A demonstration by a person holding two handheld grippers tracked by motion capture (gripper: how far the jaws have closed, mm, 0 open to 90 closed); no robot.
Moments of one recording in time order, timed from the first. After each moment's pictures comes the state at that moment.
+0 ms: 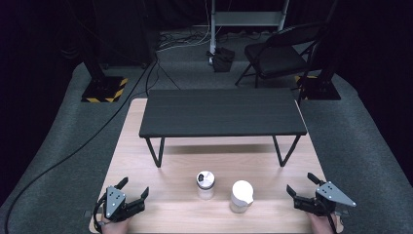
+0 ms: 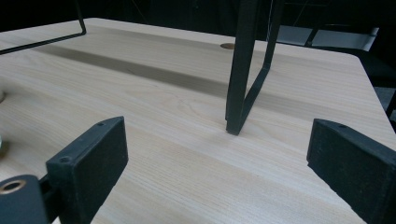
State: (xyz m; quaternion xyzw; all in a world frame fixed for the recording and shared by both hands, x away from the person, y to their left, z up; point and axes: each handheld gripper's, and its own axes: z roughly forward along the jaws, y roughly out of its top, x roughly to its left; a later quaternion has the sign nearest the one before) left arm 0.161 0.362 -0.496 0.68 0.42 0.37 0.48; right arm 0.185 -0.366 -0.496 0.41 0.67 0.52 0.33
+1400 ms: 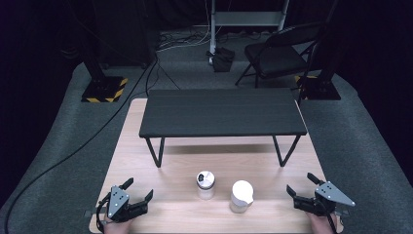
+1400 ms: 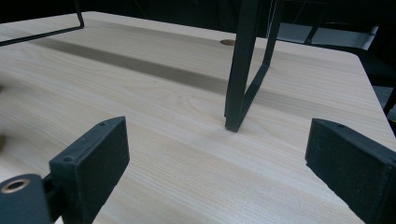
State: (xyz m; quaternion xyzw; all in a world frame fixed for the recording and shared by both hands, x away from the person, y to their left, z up) left arm 0.168 0.366 -0.493 0.70 0.40 0.34 0.49; right arm 0.186 -0.364 -0.493 0.40 0.68 0.51 0.33
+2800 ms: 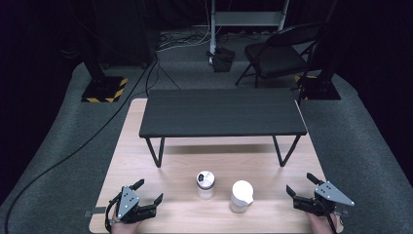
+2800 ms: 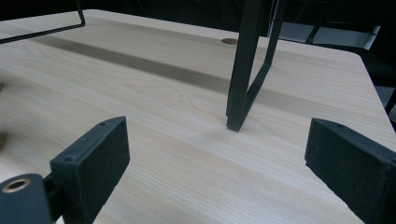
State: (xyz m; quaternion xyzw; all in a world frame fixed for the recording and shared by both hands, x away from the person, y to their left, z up) left arm 0.174 0.353 -0.491 0.72 0.36 0.31 0.50; right arm 0.186 -0.364 -0.492 0.40 0.69 0.51 0.33
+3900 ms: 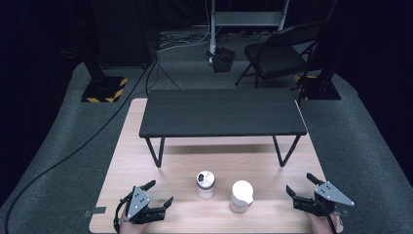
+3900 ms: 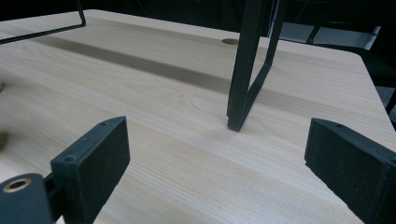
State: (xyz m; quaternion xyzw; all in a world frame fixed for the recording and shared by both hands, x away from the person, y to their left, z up) left arm 0.185 0.339 -0.487 0.75 0.32 0.28 0.51; right arm 0.186 -0.363 -0.492 0.40 0.69 0.51 0.33
